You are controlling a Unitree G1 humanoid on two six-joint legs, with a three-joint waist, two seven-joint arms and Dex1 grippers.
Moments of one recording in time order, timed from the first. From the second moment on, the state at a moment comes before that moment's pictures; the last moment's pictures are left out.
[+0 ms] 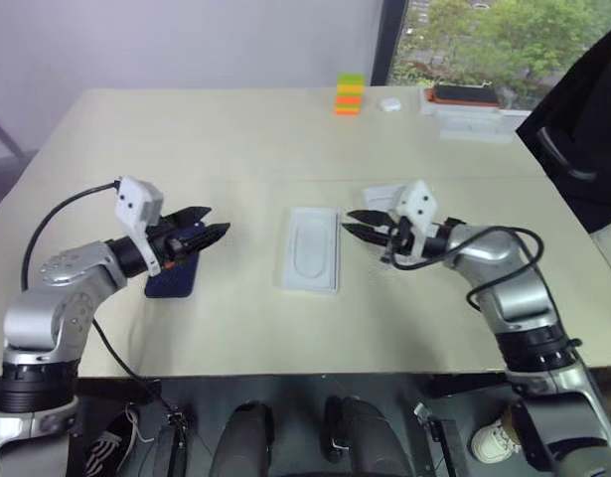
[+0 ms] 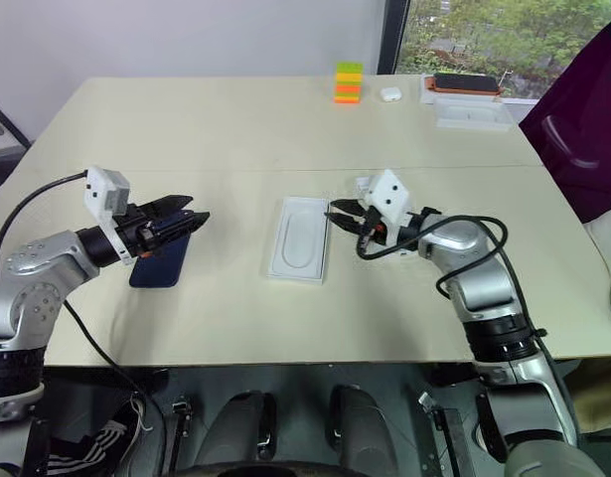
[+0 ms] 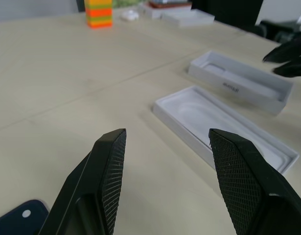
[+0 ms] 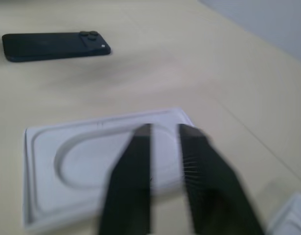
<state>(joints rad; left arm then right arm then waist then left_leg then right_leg) -0.30 0.69 0.23 -0.15 -0.63 0.55 -0.82 -0.56 -0.53 0.12 -0.03 0.22 0.31 0.84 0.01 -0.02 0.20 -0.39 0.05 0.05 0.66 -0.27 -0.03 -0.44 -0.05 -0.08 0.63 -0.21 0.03</state>
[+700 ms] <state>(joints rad) -0.19 0.66 0.24 -0.14 -0.57 0.40 -0.89 -0.64 -0.41 0.48 0.10 -0.18 0.35 0.72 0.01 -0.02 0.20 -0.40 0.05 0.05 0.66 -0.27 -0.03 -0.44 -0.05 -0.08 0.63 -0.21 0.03</state>
